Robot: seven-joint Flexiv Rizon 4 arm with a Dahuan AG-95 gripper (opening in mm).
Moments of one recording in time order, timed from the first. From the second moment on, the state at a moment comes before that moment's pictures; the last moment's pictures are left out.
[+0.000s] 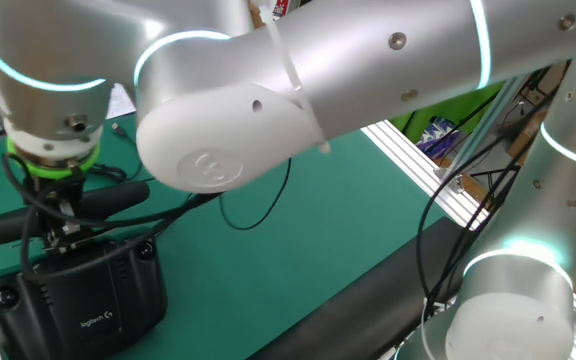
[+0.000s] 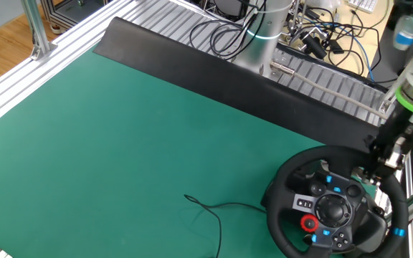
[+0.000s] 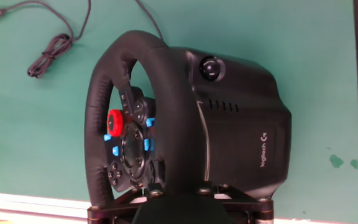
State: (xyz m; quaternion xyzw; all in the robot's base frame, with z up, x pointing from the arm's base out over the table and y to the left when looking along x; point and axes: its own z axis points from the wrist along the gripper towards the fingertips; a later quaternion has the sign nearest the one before) arm 0.432 0.407 0.220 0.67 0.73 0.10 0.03
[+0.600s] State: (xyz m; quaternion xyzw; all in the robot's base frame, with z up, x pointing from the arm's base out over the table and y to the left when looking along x) arm 0.431 0.407 0.235 0.66 0.75 0.08 0.00
